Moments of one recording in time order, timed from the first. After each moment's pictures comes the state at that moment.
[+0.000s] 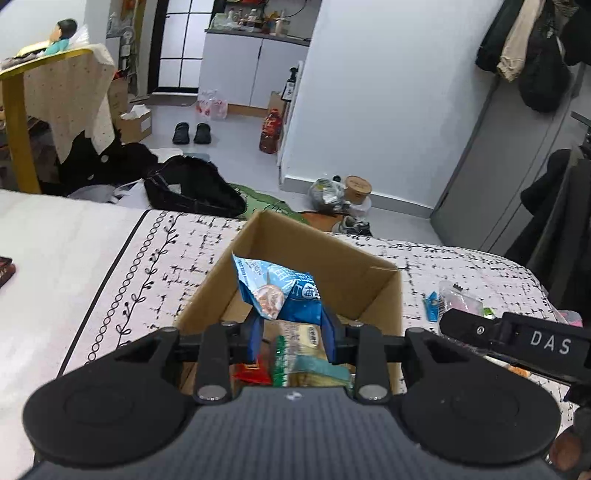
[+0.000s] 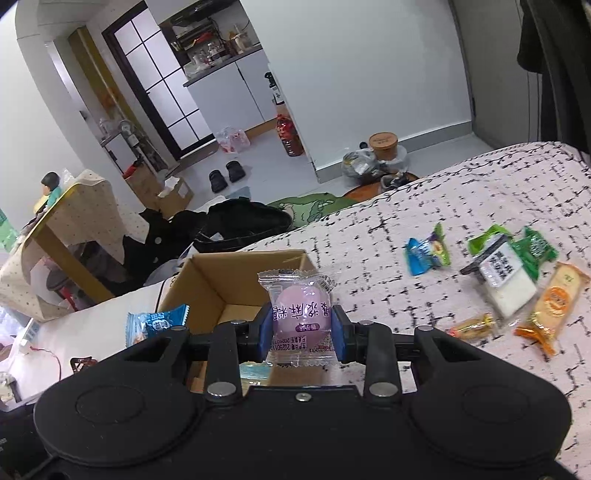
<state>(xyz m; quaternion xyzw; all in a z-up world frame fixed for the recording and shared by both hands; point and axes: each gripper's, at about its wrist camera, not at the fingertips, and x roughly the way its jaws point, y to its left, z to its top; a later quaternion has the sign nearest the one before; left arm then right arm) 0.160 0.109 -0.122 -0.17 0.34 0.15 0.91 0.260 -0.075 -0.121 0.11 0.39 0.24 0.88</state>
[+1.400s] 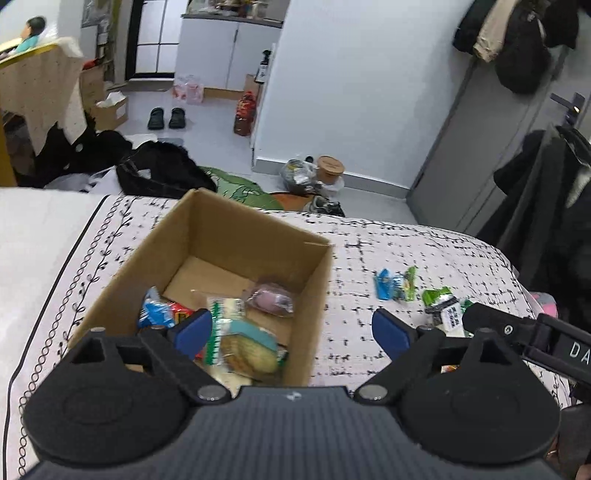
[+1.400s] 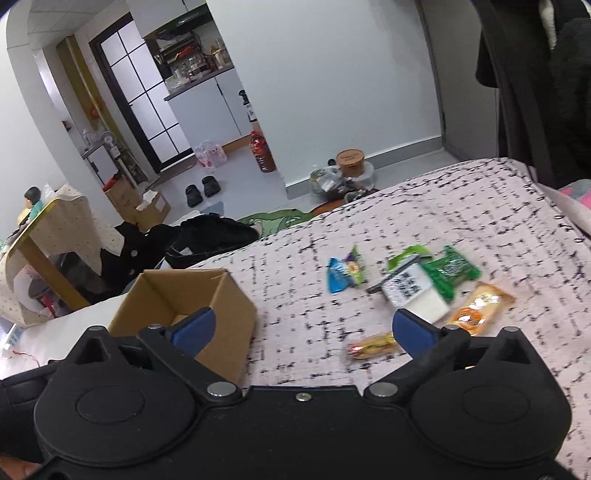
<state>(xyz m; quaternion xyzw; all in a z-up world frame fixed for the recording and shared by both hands) 0.170 0.059 -0.109 -0.17 0.36 0.11 0.91 0.264 -0.158 -0.111 0.09 0.38 0.21 0.90</state>
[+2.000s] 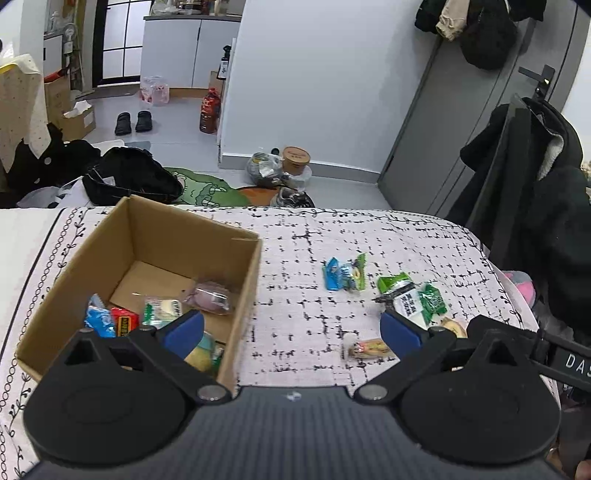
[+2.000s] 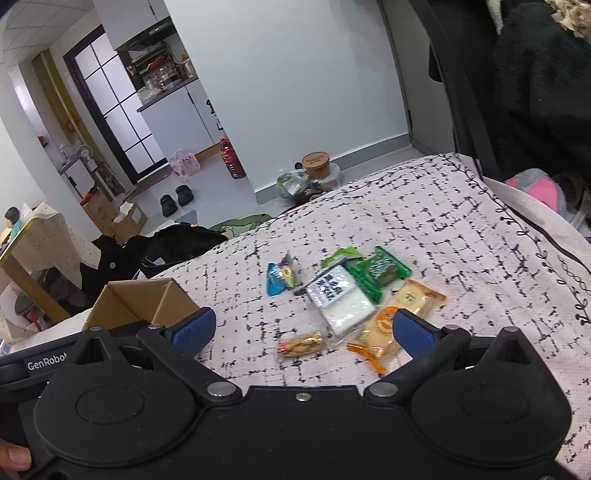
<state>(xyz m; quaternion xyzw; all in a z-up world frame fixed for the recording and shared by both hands) 0.192 0.013 -0.101 -0.15 0.37 0.07 0.91 0.269 -0.220 -0.114 0.11 0.38 0.17 0.90</state>
